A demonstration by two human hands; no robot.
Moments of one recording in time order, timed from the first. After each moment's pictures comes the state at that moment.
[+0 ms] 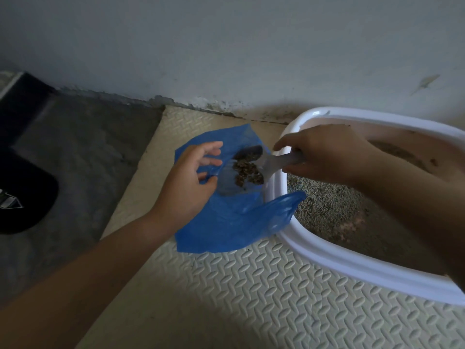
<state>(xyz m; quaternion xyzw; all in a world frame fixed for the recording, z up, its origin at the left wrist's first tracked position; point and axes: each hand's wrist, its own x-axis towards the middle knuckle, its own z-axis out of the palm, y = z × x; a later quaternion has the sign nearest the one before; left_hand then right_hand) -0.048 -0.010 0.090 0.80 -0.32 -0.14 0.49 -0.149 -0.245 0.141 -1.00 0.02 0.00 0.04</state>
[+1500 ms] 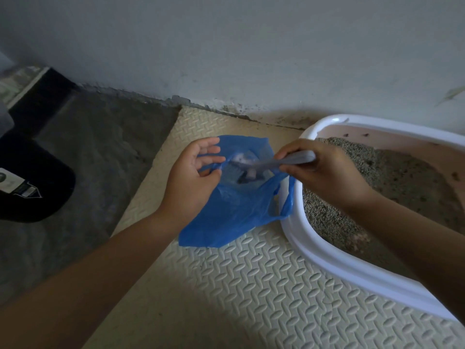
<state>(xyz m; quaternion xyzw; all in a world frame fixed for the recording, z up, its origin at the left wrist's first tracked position) -0.042 -0.002 0.096 0.77 -0.21 -0.13 0.59 -0.149 -0.216 0.109 -0.89 0.03 -0.15 0.44</state>
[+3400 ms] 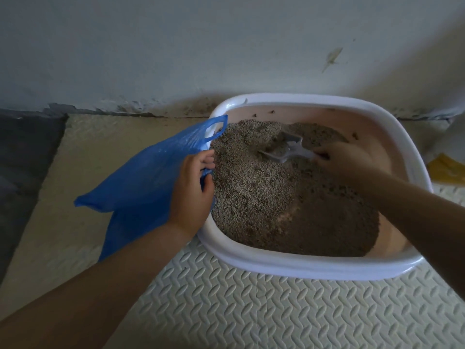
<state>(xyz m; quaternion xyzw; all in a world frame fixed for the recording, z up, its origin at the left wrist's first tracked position) -0.095 -0.156 -0.003 0.78 -0.39 -0.07 0.49 -0.263 -0.418 0.024 -0.92 0.36 0.09 0.13</state>
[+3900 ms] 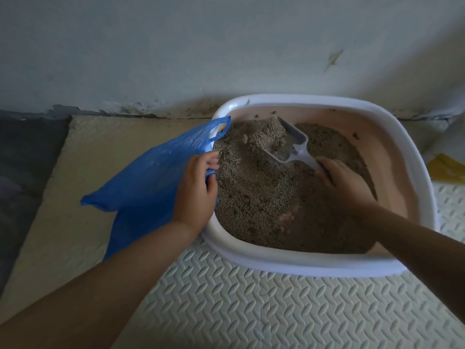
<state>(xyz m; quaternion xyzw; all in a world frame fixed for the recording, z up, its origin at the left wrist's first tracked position) -0.095 -0.154 0.001 0.79 -0.40 -0.07 0.47 -0.301 -0.384 -0.009 -0.92 0.34 -0.02 0.20</state>
